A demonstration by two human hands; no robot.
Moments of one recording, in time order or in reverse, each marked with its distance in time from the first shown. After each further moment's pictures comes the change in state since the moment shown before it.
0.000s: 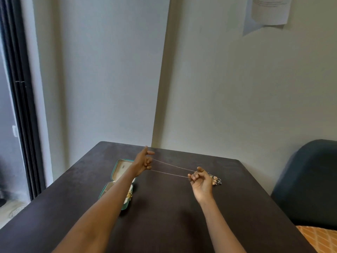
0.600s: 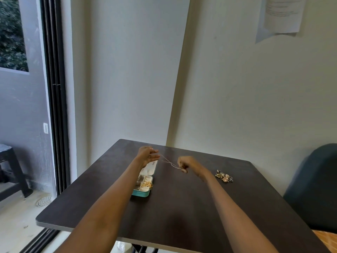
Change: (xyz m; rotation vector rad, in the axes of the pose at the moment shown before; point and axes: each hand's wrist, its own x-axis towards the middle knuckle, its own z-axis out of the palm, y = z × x) left_hand -0.066 0.035 -0.030 -0.078 0.192 0.023; right_hand -0.051 -0.001 0.096 -1.214 -0.680 -0.064
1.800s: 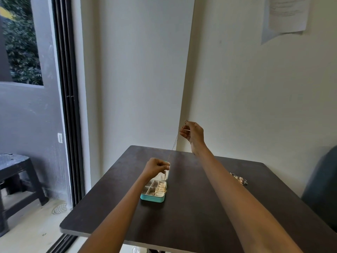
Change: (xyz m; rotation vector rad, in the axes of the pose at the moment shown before) left_hand -0.030 -0.014 -0.037 0.785 -0.112 0.409; right_hand 0.064 -0.098 0.020 0.684 0.538 -0.123
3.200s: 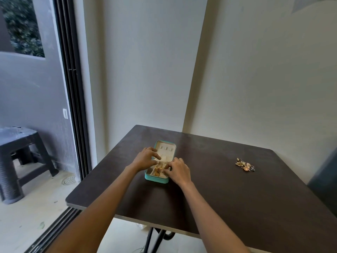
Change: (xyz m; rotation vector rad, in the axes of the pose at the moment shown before) left_hand -0.015 -0.050 -0.027 0.617 -0.114 -0.010; right_hand -0.069 0.185 -0.031 -1.541 -0.364 -0.187
